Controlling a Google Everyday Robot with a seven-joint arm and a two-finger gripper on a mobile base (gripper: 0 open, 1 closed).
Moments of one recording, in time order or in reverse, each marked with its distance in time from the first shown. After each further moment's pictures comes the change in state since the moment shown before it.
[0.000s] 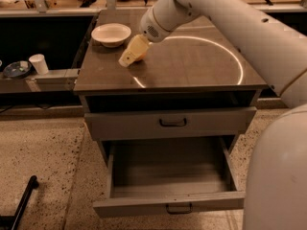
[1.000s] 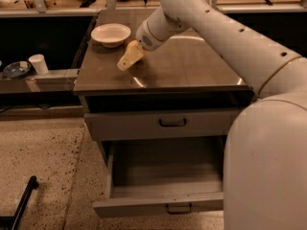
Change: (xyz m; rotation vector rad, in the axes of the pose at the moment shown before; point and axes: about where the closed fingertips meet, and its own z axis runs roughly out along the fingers) arm 0.016 -0.016 0.053 -0.001 0.021 0.066
